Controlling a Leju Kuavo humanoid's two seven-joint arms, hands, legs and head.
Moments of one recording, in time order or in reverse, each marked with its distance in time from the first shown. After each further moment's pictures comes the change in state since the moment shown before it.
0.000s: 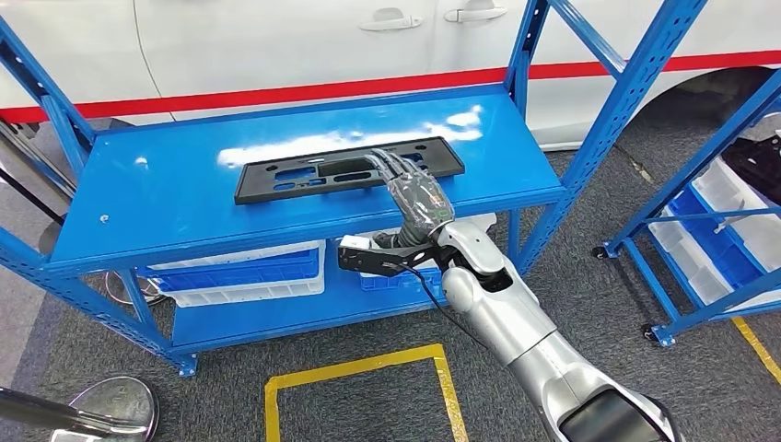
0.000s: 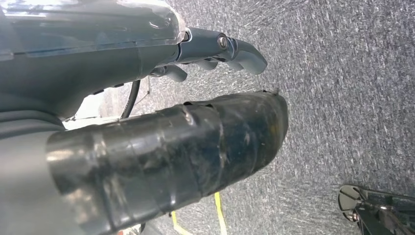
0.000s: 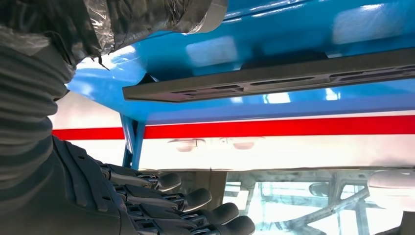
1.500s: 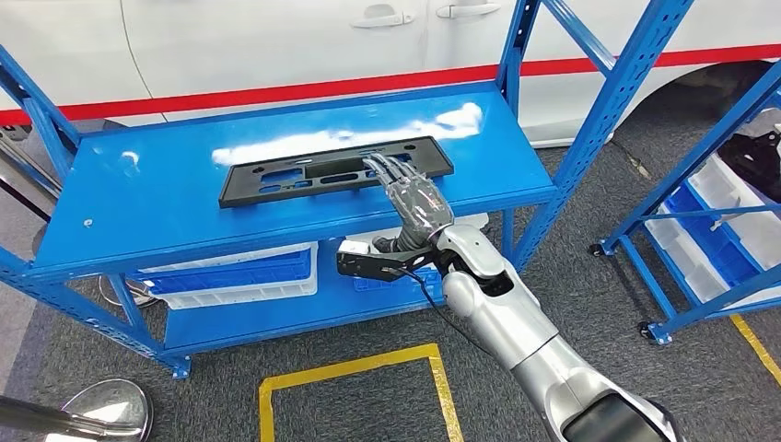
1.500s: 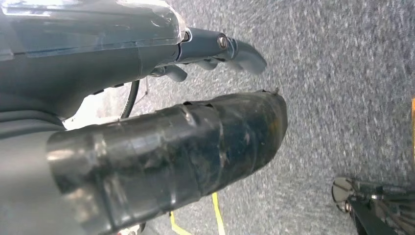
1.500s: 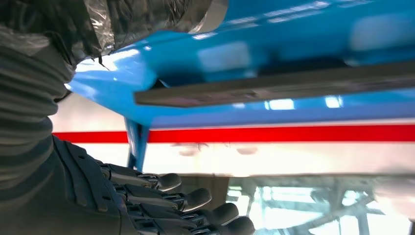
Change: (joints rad) left arm -0.001 -0.001 0.000 0.000 -0.002 -0.002 -0.009; right arm 0.012 -0.008 0.017 -0.039 0.002 0.026 0.022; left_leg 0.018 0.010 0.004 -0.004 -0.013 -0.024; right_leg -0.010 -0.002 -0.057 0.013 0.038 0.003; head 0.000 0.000
